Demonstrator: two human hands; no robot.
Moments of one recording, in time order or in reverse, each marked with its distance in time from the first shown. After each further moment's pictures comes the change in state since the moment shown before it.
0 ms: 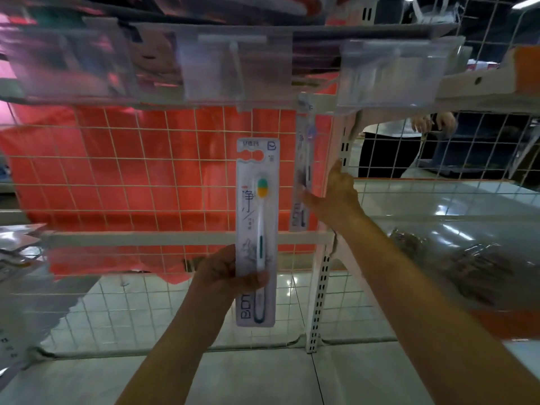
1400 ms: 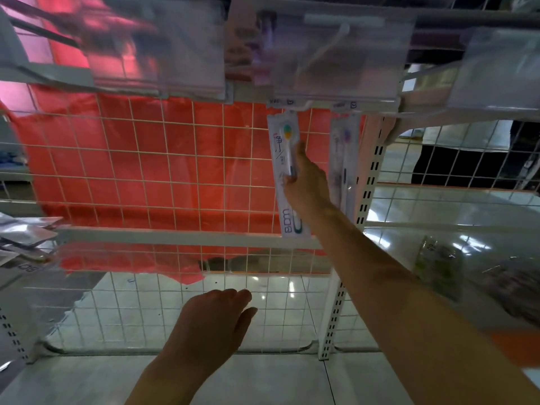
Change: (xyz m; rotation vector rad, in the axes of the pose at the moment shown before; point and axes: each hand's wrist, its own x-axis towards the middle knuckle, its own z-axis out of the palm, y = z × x) left_hand -0.004 -0.044 -0.072 1.441 -0.055 0.304; right_hand 0.028 -0.067 0.076 0.147 0.021 -0.137
